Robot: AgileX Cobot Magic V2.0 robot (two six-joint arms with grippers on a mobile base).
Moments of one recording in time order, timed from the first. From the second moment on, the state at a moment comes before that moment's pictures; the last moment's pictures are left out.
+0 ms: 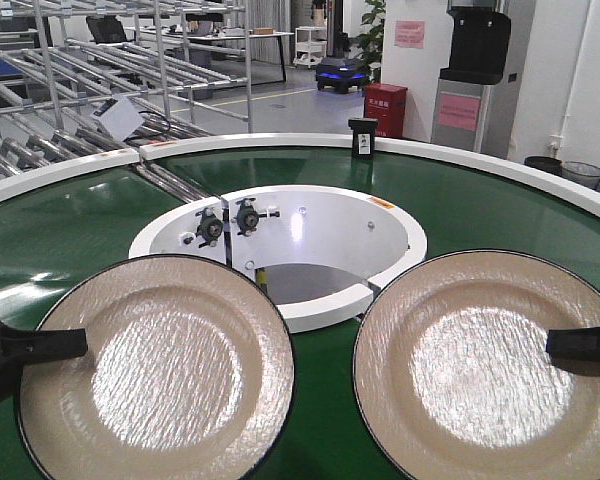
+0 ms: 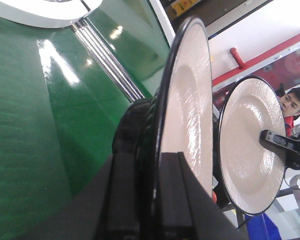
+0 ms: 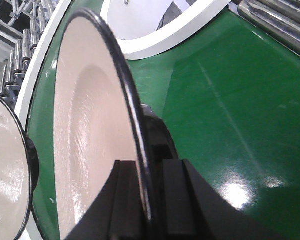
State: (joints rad) left arm 0.30 1.42 -0.94 -1.48 1.17 0.91; right arm -0.35 1.30 -1.02 1.11 1.05 -0.64
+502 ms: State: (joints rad) left arm 0.30 1.42 -0.94 -1.48 1.17 0.91; right arm -0.35 1.30 -1.02 1.11 1.05 -0.64
